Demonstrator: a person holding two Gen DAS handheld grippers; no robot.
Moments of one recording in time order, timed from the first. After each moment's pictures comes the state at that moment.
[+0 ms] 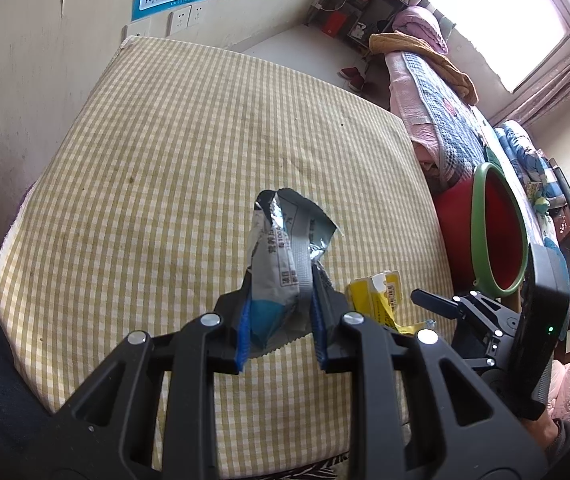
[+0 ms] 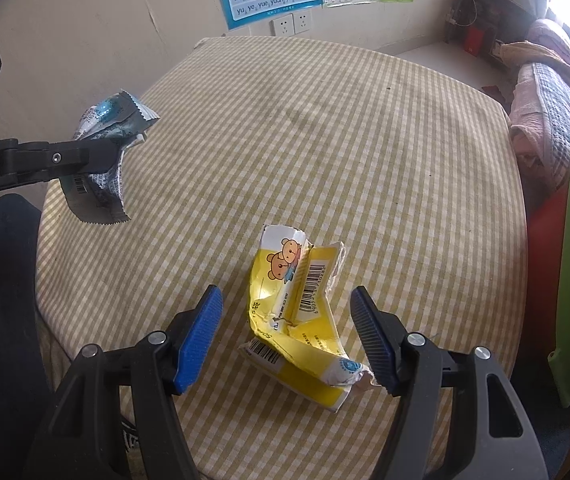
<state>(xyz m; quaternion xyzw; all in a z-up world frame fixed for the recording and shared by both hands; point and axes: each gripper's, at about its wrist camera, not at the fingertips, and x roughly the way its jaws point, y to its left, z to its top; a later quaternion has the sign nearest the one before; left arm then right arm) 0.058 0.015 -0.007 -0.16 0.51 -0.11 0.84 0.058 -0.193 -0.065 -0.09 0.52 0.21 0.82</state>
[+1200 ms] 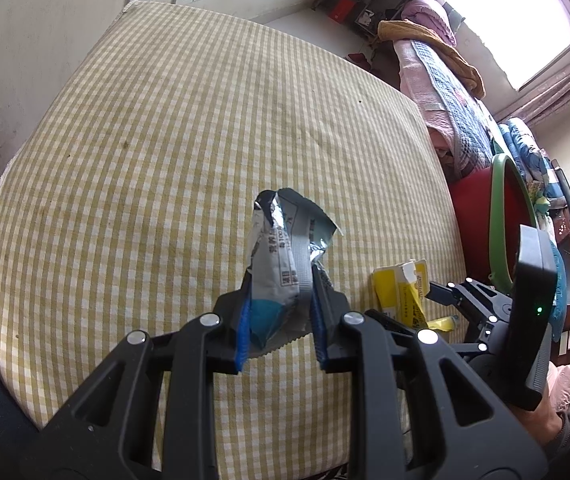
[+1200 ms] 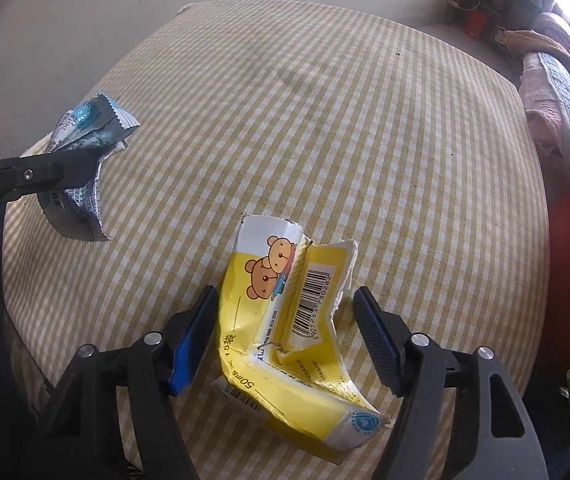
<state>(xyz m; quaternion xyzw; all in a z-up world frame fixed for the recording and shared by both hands) 0.067 0.017 -0.042 -0.17 0.53 -0.12 0.82 0.084 -0.172 -0.105 -0.11 0.56 0.19 0.80</state>
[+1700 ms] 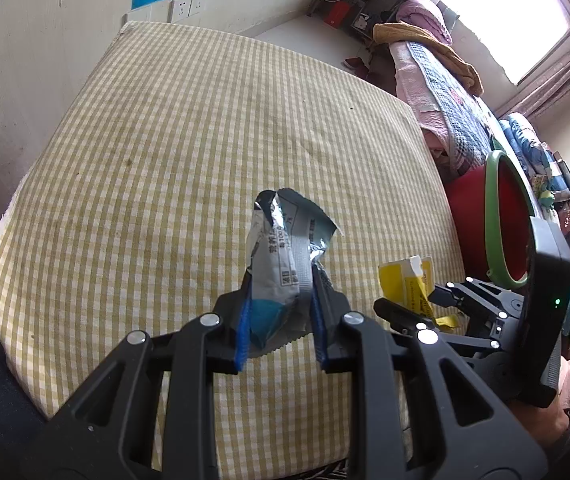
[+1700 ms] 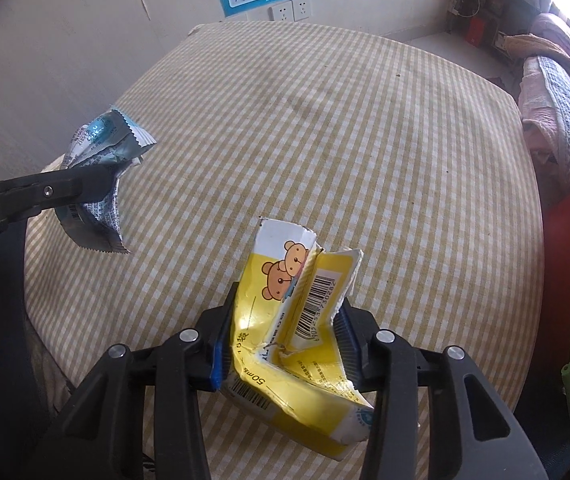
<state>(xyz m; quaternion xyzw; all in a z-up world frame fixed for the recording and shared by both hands) 0.059 0.011 -0.023 -0.15 0.52 -0.11 0.83 0.072 -0.176 -0.080 -0.09 0.54 0.20 0.81</state>
